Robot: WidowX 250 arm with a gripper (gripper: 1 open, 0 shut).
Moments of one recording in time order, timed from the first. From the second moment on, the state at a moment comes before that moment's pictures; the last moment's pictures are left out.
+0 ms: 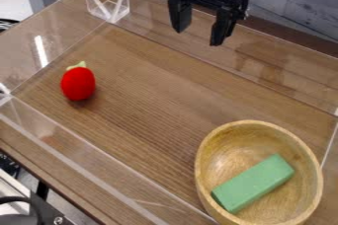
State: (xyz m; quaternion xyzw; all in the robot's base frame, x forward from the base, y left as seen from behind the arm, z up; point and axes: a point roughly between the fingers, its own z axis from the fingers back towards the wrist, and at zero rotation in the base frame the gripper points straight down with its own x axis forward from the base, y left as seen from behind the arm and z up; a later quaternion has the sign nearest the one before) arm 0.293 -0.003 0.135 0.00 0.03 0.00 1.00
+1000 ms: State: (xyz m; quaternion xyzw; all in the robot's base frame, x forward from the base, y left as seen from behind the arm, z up) arm 0.210 0.134 0.079 -0.01 0.00 0.04 1.00
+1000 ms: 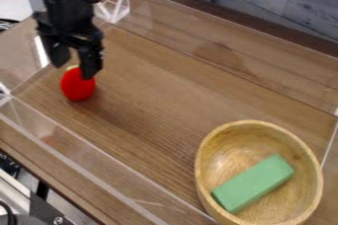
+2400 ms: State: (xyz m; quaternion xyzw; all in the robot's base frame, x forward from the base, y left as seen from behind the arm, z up) arm 0.234 0.162 0.057 -0.05 0.01 0.06 1.00
